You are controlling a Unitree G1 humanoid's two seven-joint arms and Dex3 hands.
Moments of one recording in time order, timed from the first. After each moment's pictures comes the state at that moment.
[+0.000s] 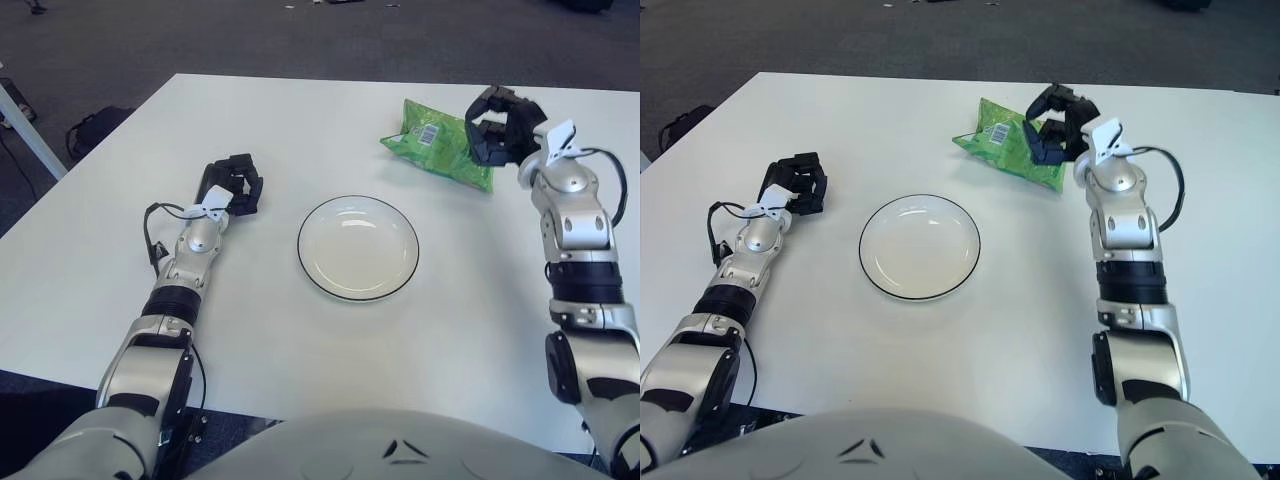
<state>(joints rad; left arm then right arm) -0.42 0.30 -0.03 0.73 0.21 -0.47 0.15 -0.62 -0.45 -0.08 0.16 -0.04 0.24 0.20</state>
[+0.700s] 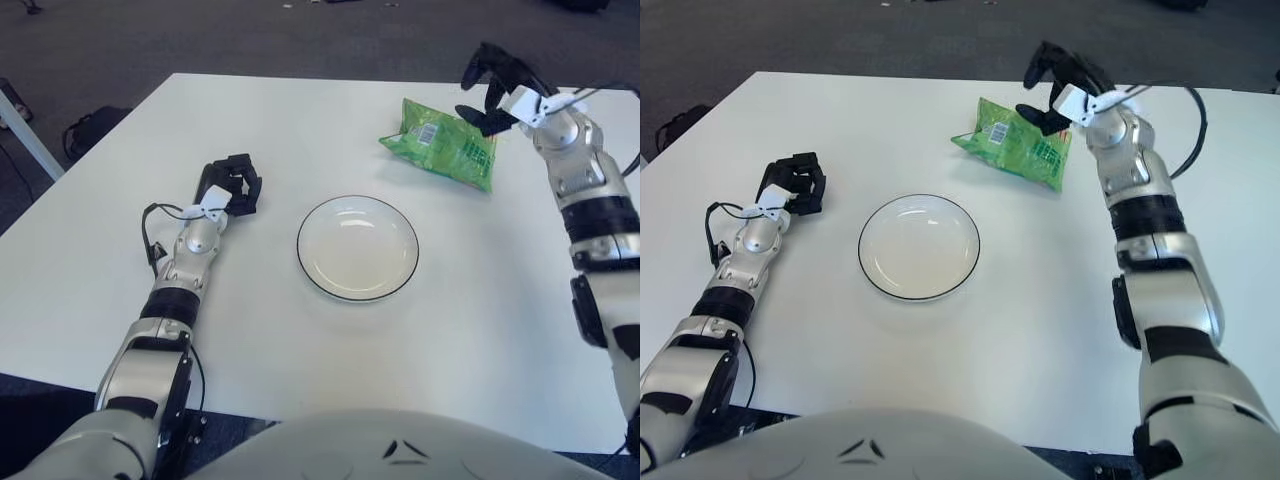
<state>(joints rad) -0.41 0.30 -0.02 0.70 0.21 -0.46 0.15 -0.96 -0.60 0.22 0.75 -0.49 -0.29 0.05</state>
